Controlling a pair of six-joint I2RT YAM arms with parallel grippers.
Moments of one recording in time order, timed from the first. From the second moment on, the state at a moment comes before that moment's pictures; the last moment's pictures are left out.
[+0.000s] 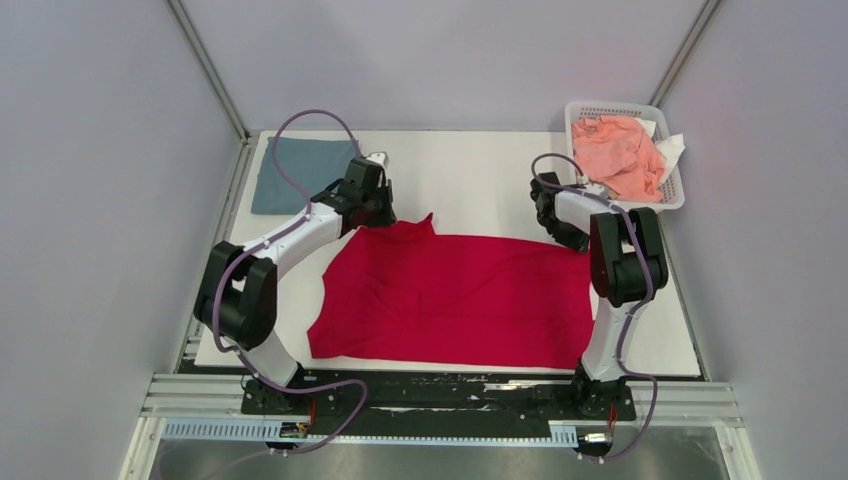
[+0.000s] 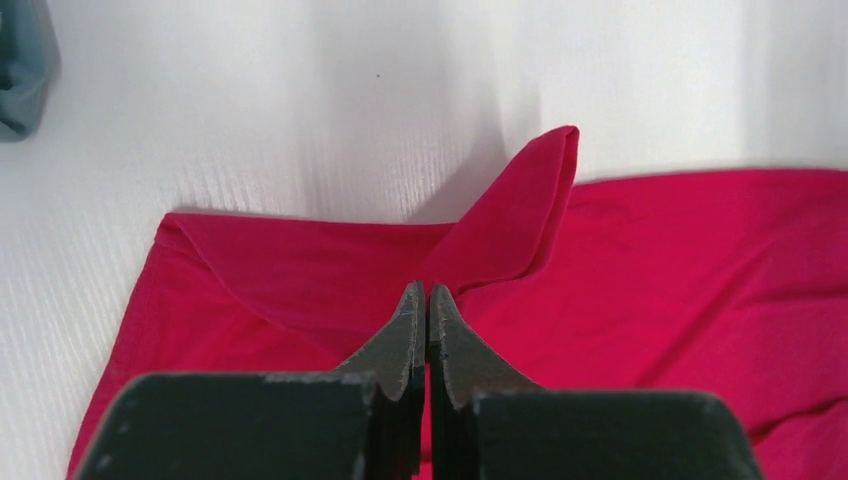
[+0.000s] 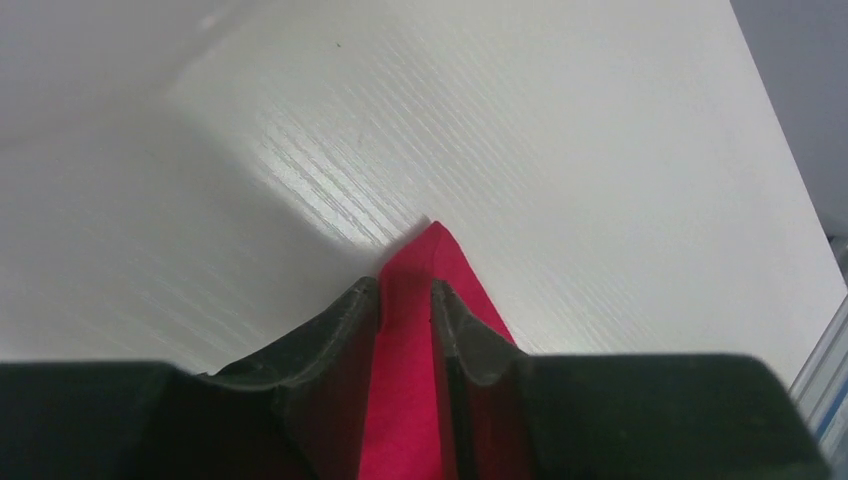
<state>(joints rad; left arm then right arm) -0.46 1.67 1.18 -0.31 0.02 -0.44 0.15 1.96 1.26 -0.73 0.80 0.77</state>
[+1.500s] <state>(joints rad) -0.50 0.97 0.73 -0.39 0.06 -0.58 0.26 1.38 0.93 -0.72 0.73 0.79</state>
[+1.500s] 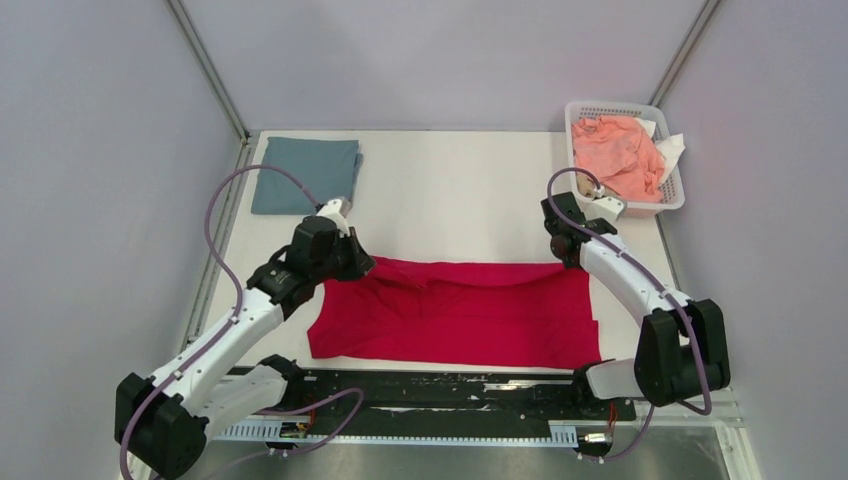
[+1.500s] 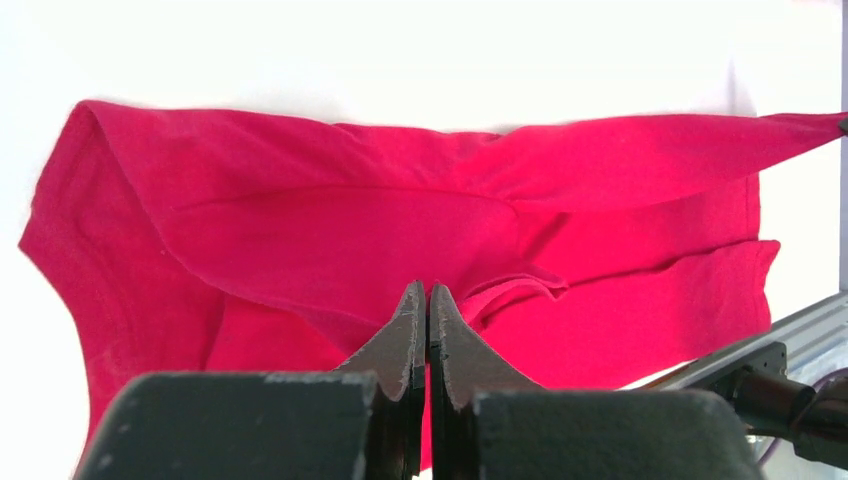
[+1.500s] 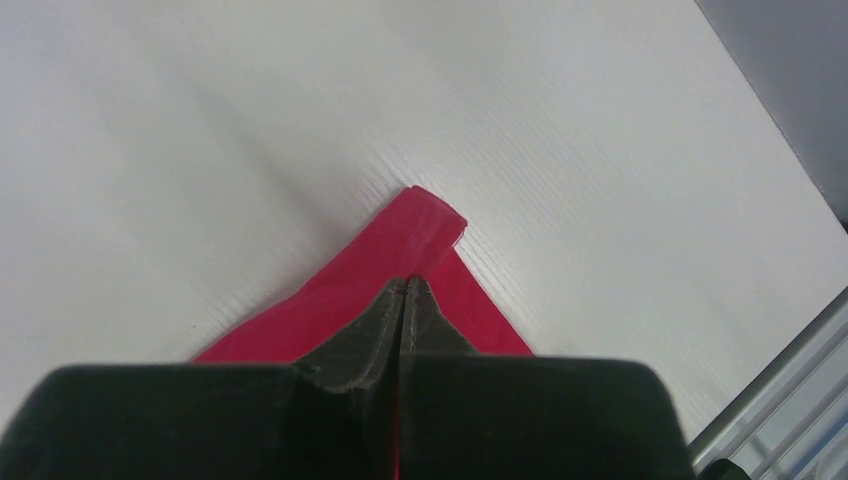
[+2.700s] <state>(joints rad) -0.51 0.68 0.50 -0.69 0.20 -0.71 0.29 1.18 0.76 -0.94 0.68 0.93</state>
